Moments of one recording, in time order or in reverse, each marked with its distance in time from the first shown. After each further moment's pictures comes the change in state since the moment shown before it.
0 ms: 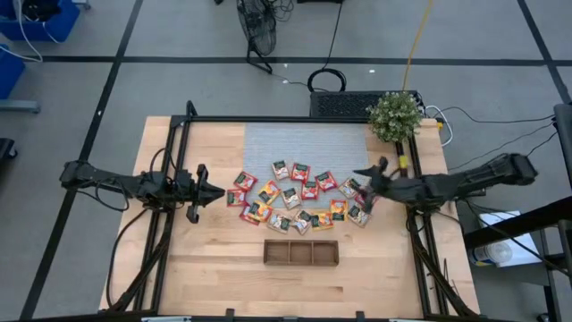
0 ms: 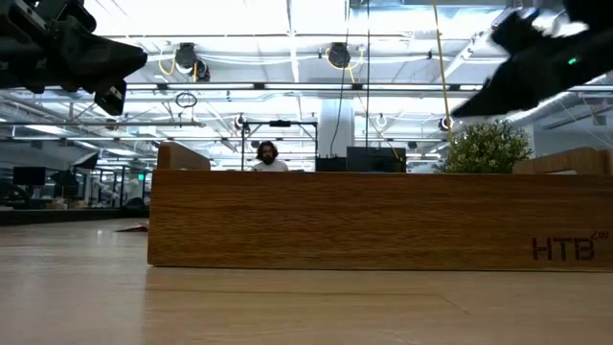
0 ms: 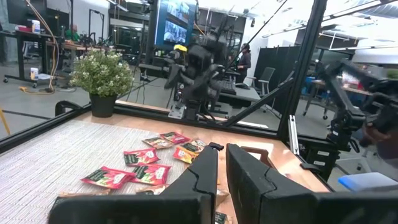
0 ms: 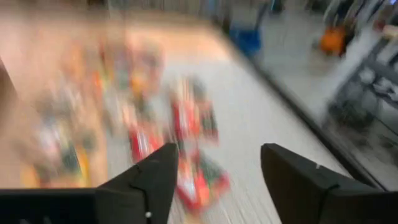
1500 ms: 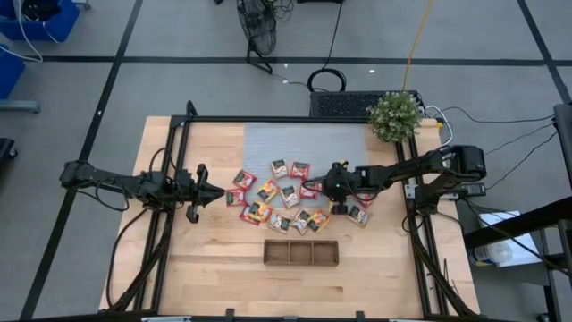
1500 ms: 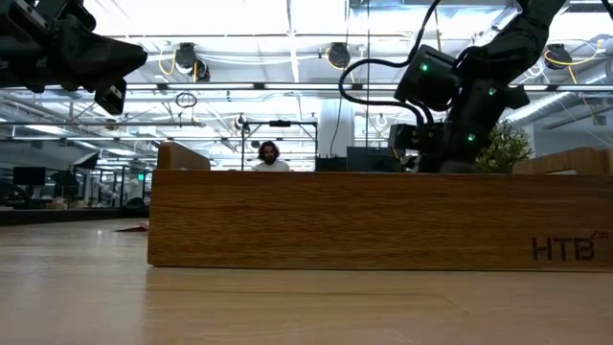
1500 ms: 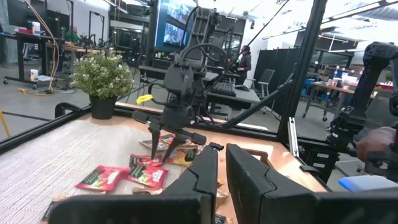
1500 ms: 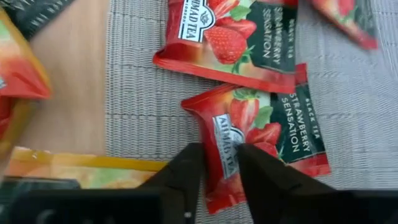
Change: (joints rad) left arm 0.000 0.000 0.000 0.008 -0.001 0.000; right arm -0.323 0.851 0.316 -0.002 -0.459 -0.236
